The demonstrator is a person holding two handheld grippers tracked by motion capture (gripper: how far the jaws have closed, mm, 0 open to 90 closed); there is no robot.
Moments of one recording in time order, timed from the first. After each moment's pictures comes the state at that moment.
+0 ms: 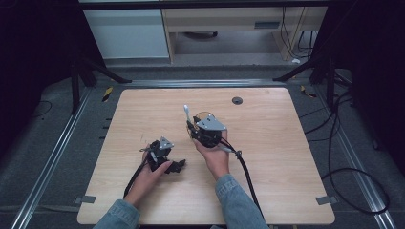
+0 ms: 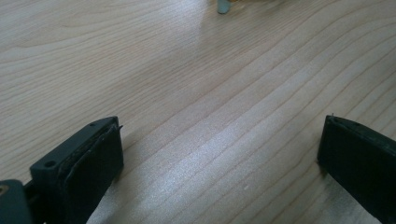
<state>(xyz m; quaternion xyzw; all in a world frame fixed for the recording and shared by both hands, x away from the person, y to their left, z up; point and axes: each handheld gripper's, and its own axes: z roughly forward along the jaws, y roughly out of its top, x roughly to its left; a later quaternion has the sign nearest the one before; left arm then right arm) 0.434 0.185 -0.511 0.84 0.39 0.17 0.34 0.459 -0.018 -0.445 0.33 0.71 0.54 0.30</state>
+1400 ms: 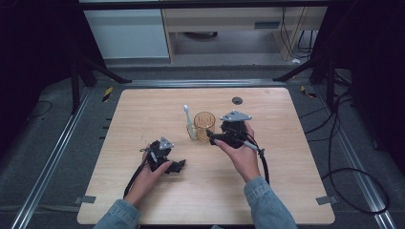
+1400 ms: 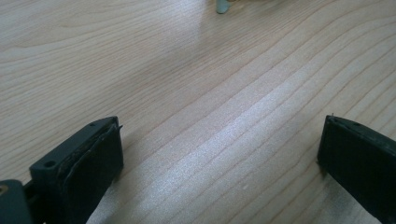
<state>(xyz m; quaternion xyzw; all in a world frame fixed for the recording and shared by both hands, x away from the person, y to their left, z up) 0.434 0.185 -0.511 0.84 0.39 0.17 0.34 0.448 -0.091 -0.412 0.40 0.76 0.44 0.24</state>
